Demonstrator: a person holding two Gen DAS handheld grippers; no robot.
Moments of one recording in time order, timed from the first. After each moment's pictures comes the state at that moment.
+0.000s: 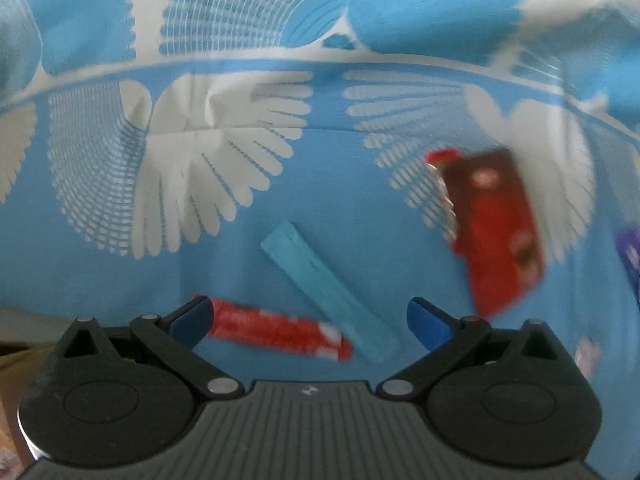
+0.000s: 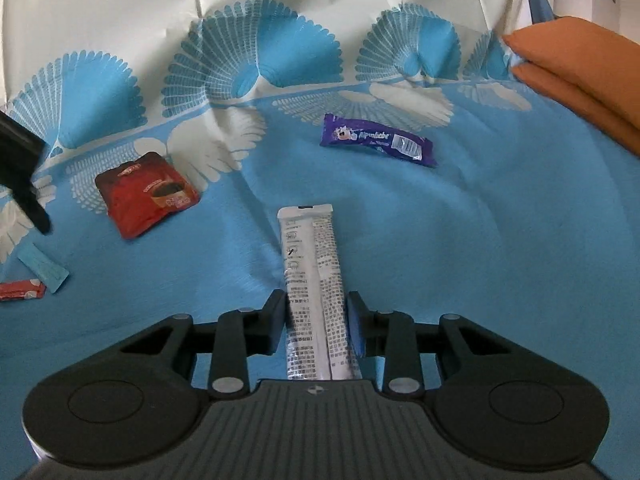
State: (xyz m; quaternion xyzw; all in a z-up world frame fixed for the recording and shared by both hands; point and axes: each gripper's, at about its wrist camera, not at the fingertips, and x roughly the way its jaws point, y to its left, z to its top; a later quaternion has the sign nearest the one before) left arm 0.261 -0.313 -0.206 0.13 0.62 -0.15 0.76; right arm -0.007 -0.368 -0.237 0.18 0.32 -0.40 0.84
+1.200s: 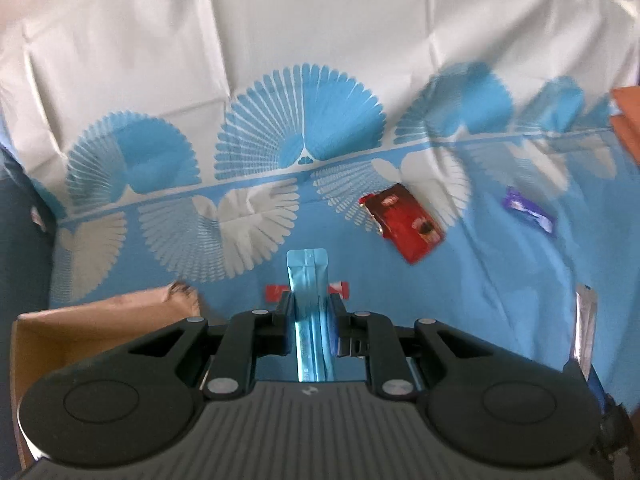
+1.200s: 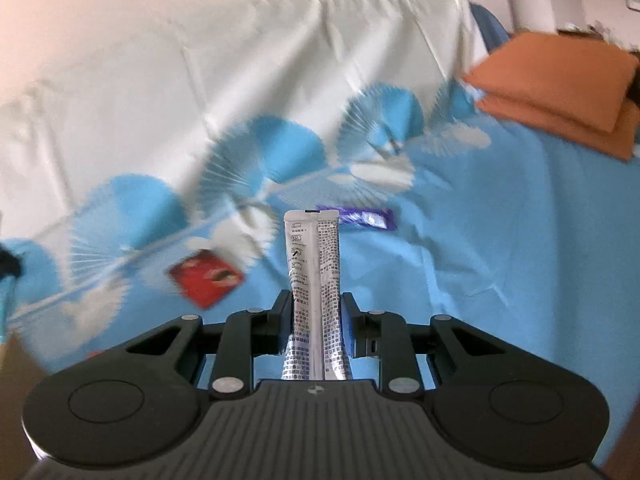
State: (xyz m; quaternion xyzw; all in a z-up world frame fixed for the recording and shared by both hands) left arm 0.108 -0.215 -0.019 0.19 0.44 -0.26 0.84; right arm -0.130 -0.297 -0.129 0.23 0.20 -0.39 0.87
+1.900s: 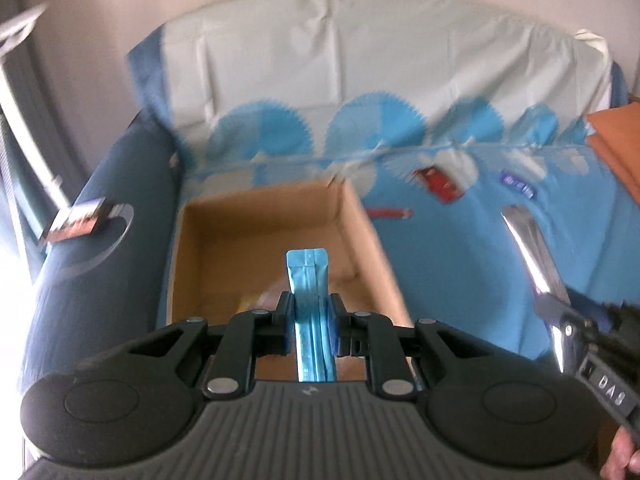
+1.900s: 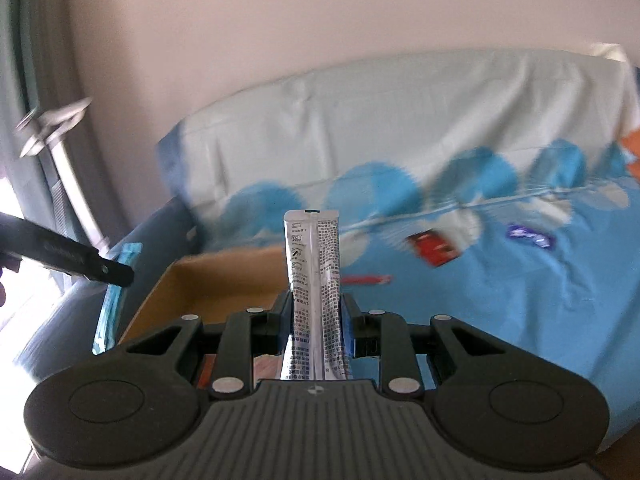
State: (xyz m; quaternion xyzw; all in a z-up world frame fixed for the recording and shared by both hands) left arm -0.067 0.088 0.051 0.15 0.38 -0.23 0.88; right arm -0.199 -0.077 0.017 0.17 0.22 -0.13 0.95
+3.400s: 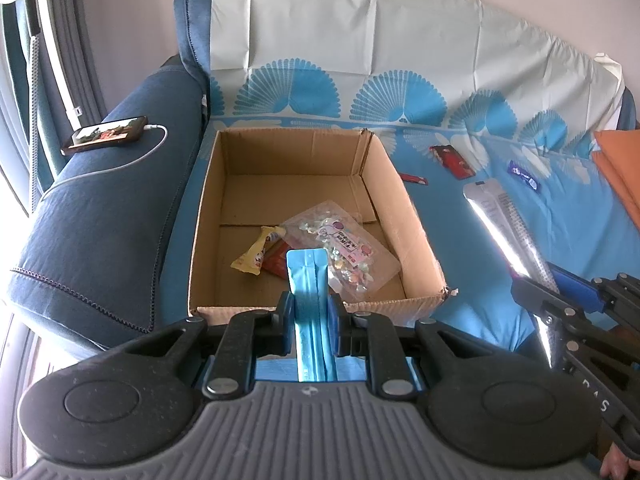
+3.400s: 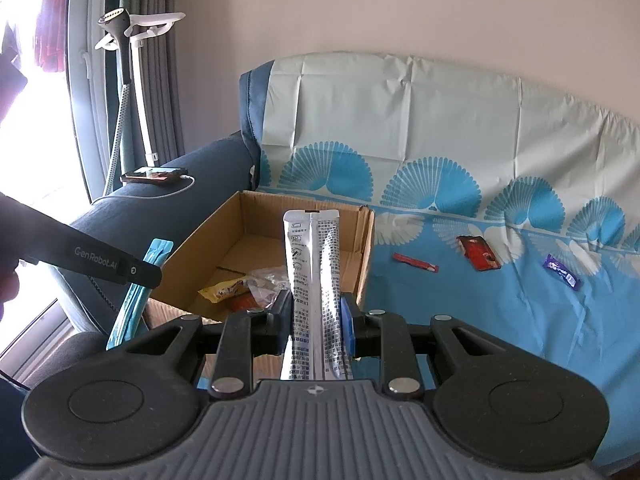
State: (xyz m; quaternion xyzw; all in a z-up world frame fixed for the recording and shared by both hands) left arm -0.095 0.159 0.021 0.09 0.41 -0.22 0.88; right arm -0.196 0.017 0.025 0.04 0.27 -0.07 0.96
